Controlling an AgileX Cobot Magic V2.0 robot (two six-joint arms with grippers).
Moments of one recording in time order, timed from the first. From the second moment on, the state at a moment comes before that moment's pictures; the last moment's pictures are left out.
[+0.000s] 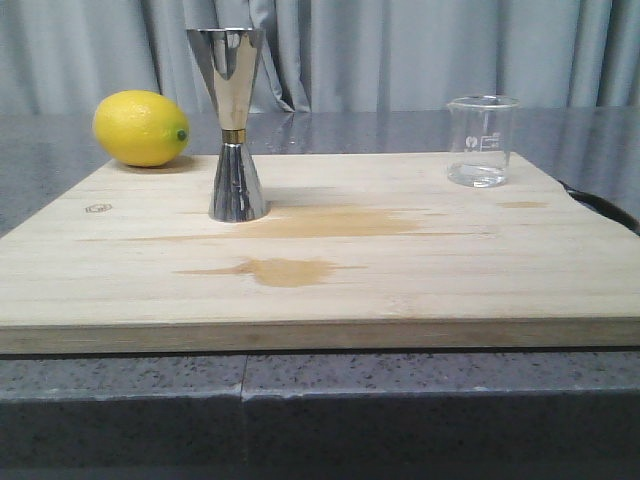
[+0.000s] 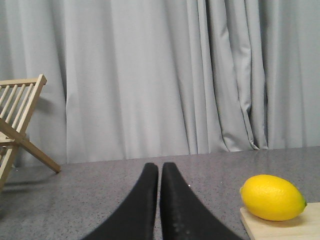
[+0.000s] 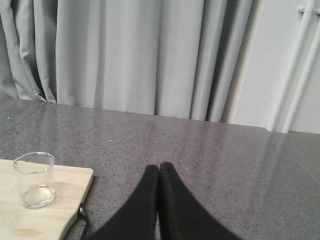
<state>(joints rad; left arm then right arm) 0.20 0.08 -0.25 -1.55 0.24 1.58 -0.11 0.23 -0.38 0.26 0.23 -0.46</state>
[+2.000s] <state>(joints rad) 0.00 -0.01 0.00 0.13 0.05 -0.32 -0.11 0.23 -0.38 0.26 0.23 -0.46</state>
